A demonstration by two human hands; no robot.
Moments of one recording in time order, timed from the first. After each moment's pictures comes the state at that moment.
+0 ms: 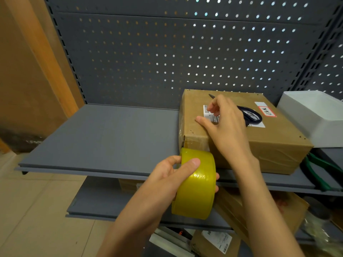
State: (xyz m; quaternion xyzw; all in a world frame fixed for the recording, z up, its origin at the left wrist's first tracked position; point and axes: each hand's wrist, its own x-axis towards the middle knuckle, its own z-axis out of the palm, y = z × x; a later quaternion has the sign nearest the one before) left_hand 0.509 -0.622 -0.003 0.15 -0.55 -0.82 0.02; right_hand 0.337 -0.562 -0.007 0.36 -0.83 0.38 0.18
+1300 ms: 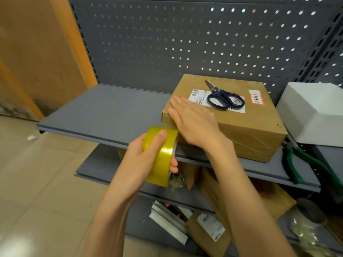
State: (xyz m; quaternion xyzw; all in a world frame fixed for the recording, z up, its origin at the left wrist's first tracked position) left_hand 0.496 -0.562 -0.008 0.31 -0.62 -0.68 0.24; right_hand 0.342 -0.542 -0.002 0.57 -0.82 0.12 0.03
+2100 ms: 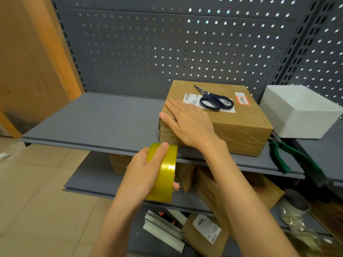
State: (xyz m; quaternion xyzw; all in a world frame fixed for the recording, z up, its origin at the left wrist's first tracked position) left_hand 0.506 -0.561 -0.014 0.35 -0.62 -0.67 0.20; right_hand 0.346 -0.549 -0.012 0.52 -0.84 0.11 0.09
